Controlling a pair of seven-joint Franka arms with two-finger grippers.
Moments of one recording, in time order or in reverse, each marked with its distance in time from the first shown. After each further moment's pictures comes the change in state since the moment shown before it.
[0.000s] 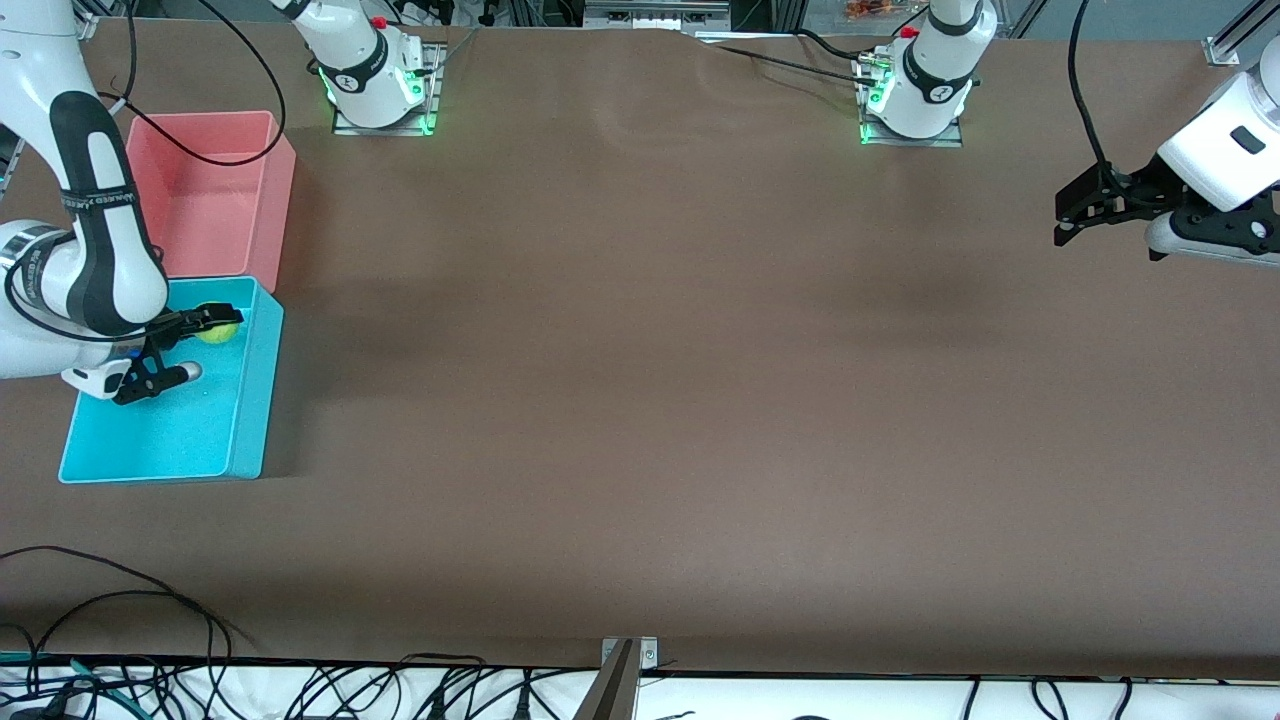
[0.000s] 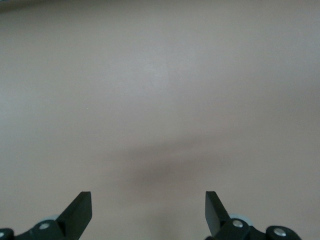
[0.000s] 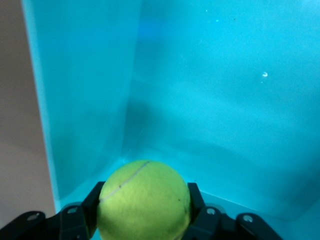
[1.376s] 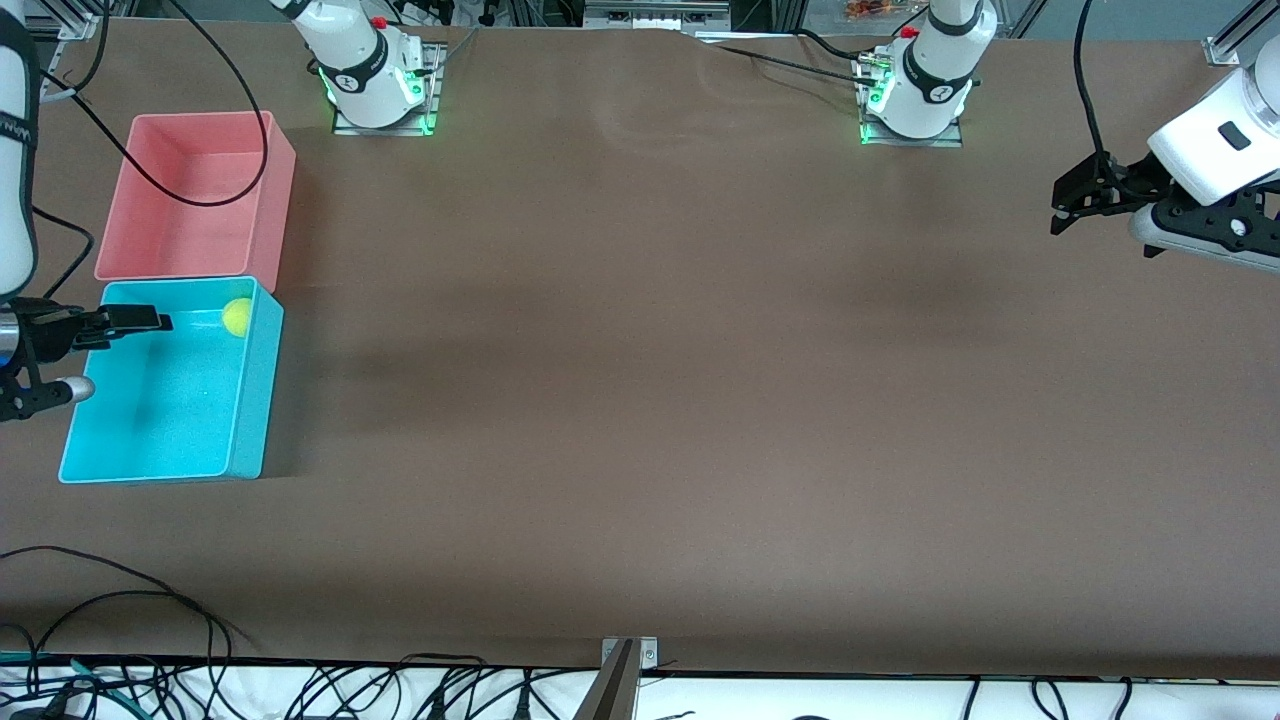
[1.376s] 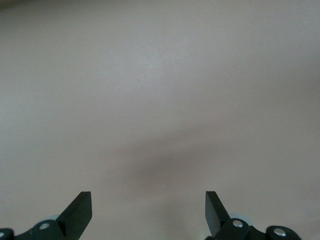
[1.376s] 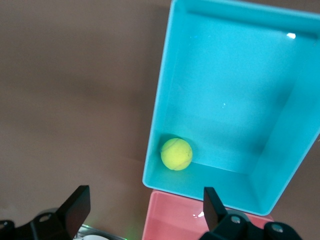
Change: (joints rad) left arm 0.001 0.001 -0.002 0.000 -0.002 -0.035 0.089; right arm 0.035 -0.055 0.053 0.448 0.004 -0.383 0.179
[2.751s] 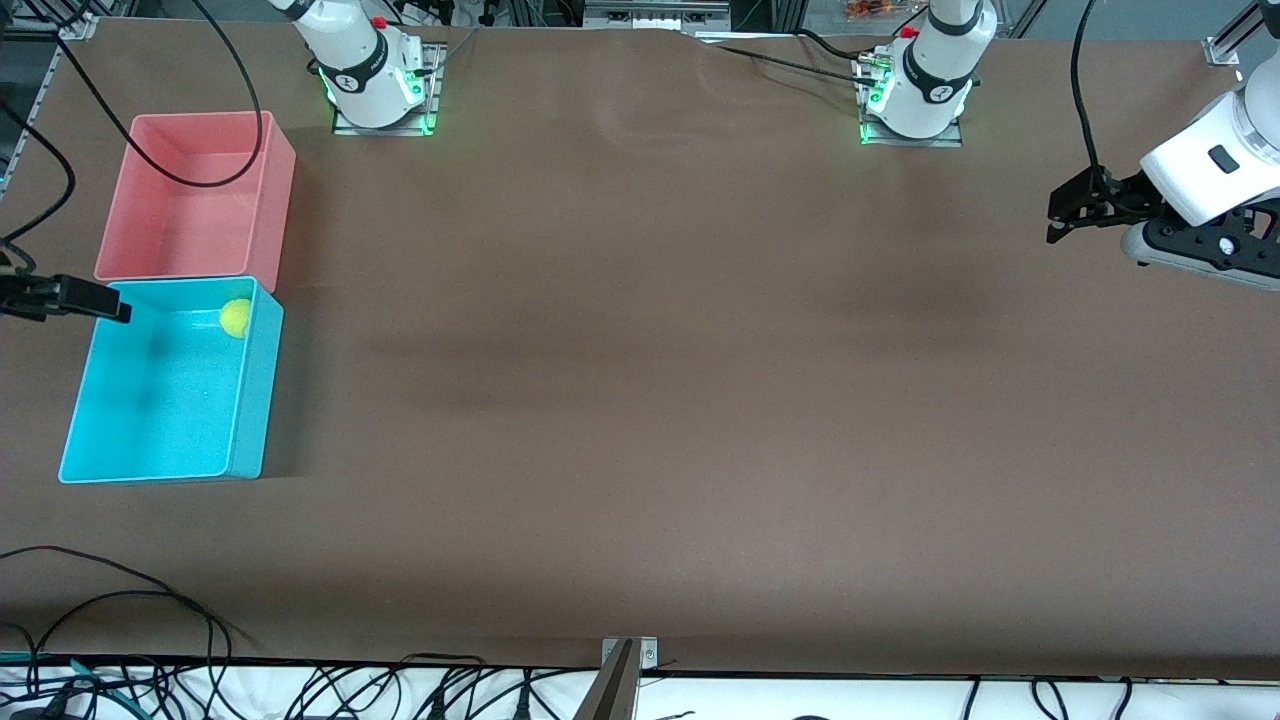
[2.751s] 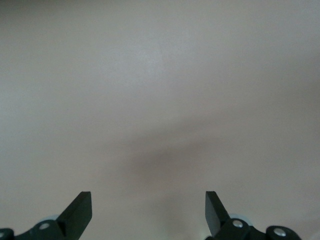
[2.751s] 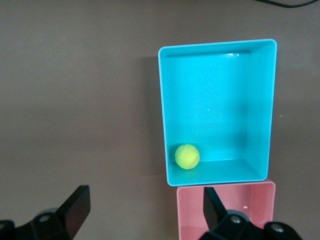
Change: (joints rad) left arm 0.003 0.024 0.005 0.000 0.000 -0.003 0.003; right arm 0.065 -0.206 0.025 -0.018 -0.040 0.035 0.359
